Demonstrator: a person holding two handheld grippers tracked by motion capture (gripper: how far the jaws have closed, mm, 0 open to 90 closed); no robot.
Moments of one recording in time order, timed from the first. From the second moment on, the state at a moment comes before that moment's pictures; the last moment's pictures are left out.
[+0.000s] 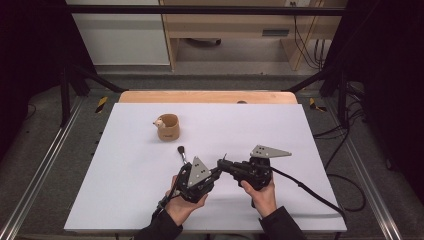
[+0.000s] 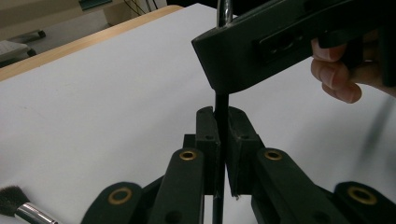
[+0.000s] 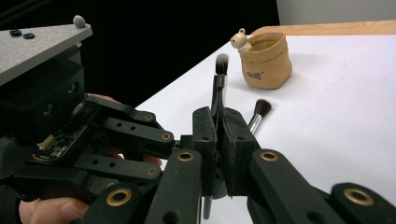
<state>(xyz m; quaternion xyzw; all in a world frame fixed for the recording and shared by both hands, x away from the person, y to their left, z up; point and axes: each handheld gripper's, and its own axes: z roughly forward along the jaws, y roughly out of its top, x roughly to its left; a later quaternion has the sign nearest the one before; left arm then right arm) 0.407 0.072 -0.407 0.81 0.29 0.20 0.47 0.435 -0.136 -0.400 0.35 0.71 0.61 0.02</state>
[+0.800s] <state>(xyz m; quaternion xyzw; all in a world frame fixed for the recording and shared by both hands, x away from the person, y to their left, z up) 0.425 0.111 -0.396 0.78 0.33 0.20 0.49 0.435 -0.152 -0.390 0.34 0.73 0.58 0.09</state>
